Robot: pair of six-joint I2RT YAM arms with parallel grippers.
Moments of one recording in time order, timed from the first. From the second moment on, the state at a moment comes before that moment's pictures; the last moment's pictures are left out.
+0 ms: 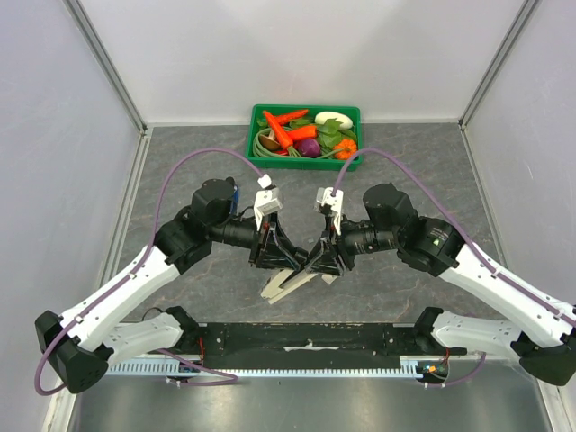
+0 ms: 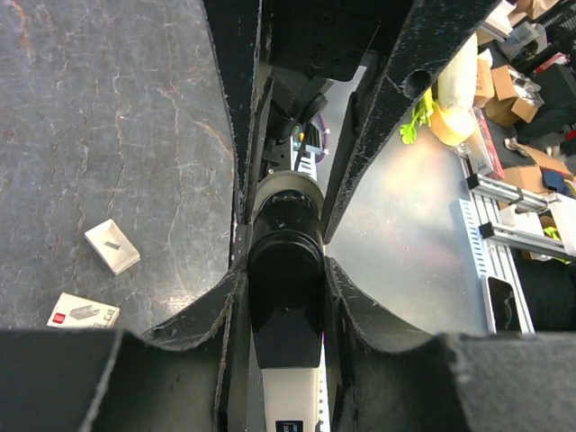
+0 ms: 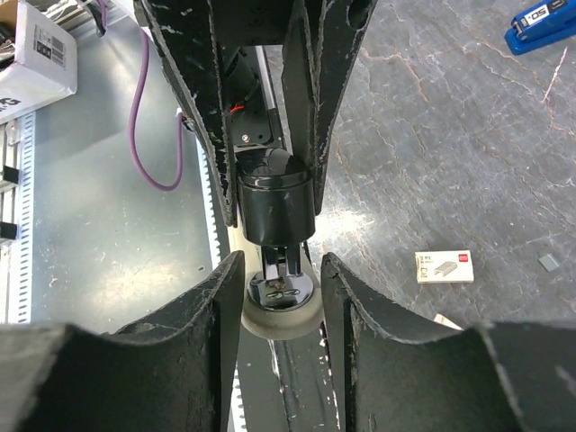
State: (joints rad) left arm -0.72 1.01 0.97 -0.34 0.94 -0.15; right arm 0.89 1.04 1.14 -0.58 -0.57 0.07
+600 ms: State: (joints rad) left arm -0.74 0.99 0.94 -0.27 0.94 -0.22; right arm 0.89 0.94 0.97 -0.42 -0.63 0.13
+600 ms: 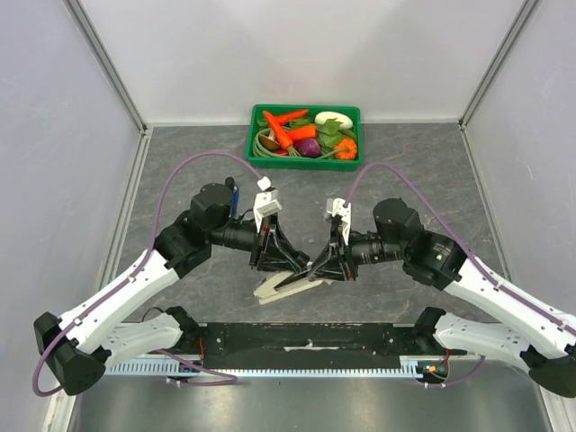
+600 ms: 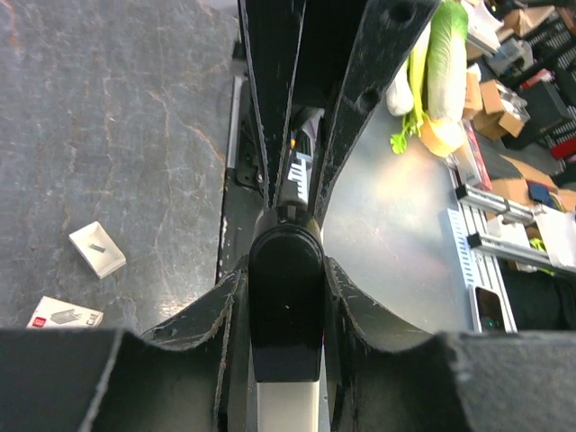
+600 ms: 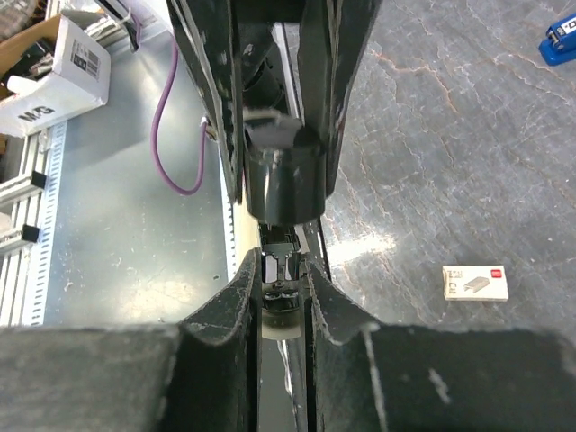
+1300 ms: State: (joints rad) left arm -0.73 1.00 0.86 0.29 0.41 -0.45; right arm 0.93 1.02 0.59 0.20 -0.55 0.50
